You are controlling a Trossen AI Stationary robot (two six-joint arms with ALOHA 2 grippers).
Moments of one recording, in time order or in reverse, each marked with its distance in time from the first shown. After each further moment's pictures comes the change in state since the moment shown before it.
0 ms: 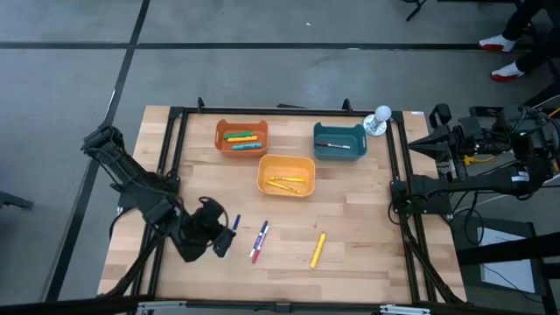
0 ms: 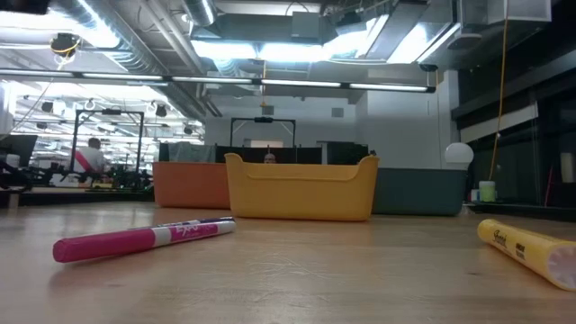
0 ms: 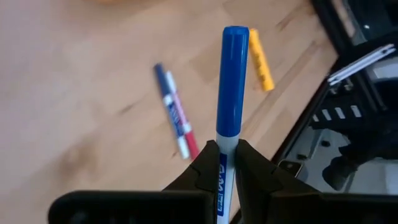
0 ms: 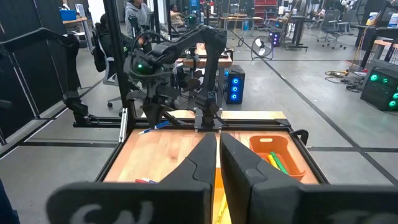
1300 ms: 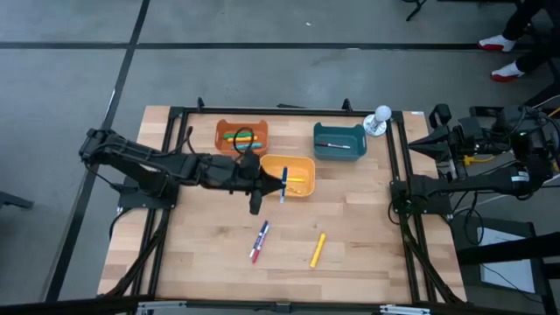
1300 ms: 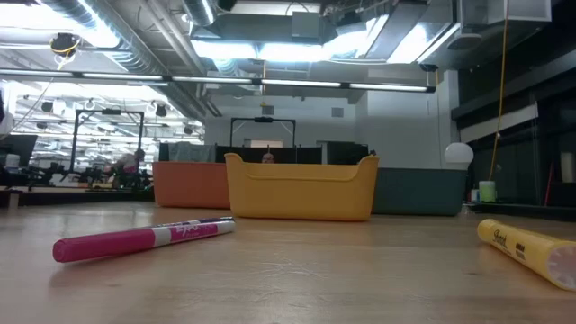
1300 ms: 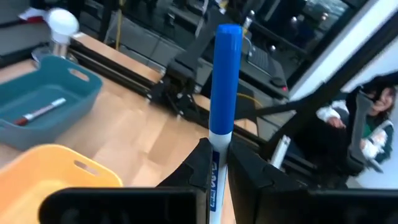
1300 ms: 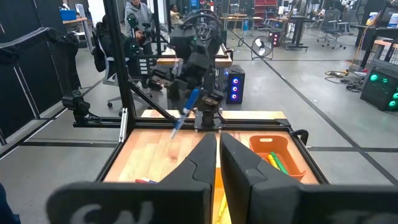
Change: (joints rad) left arm 0.547 0.000 0.036 0.700 0.283 1.032; right arm 0.000 0.000 0.000 0.000 0.000 0.000
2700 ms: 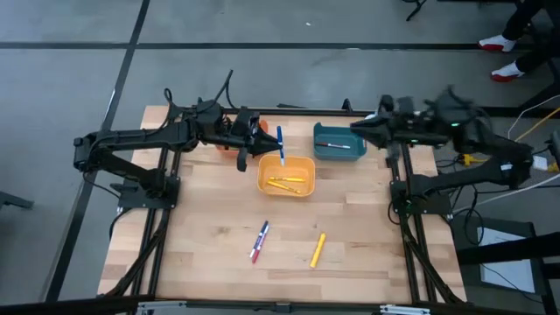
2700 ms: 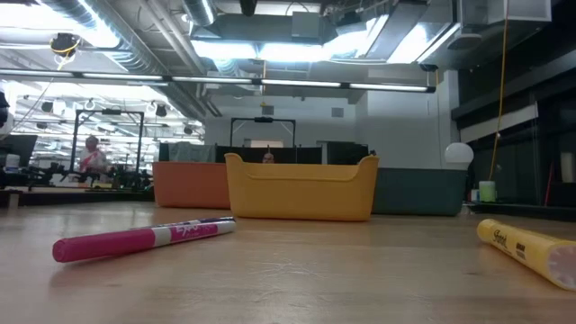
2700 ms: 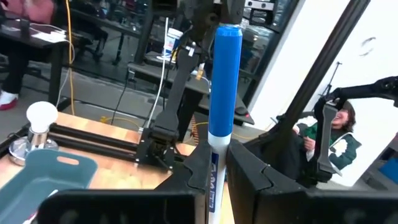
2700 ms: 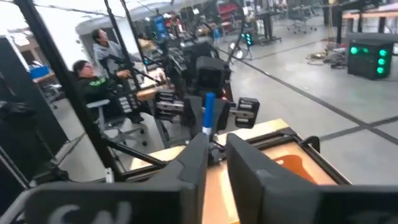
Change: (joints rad) left arm 0.423 -0.075 -0.001 0.156 0.592 0.201; right arm 0.000 0.308 0.000 0.428 0.127 0.256
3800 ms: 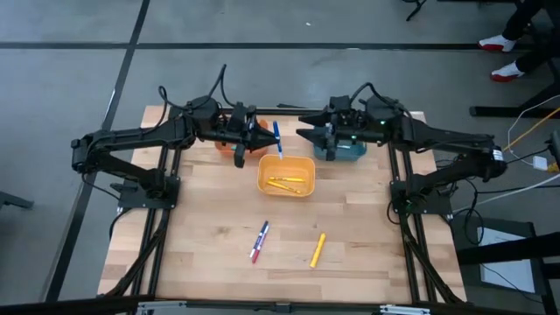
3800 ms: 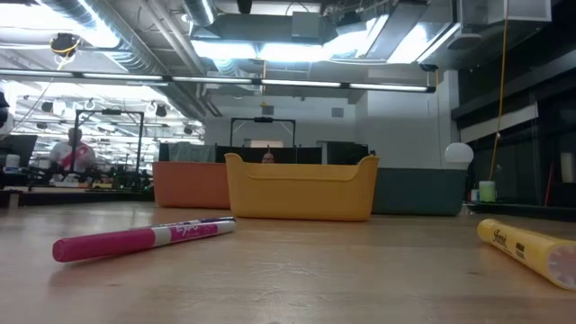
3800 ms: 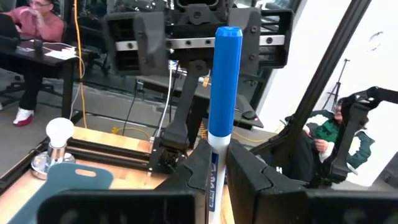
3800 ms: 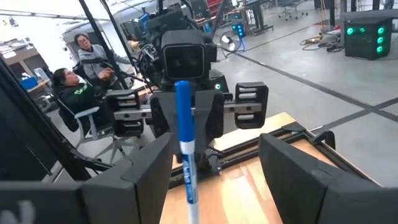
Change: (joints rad) left arm 0.035 -0.023 0.000 -0.005 0.008 0.059; right arm -0.052 0.339 0.000 0.319 -0.015 0.078
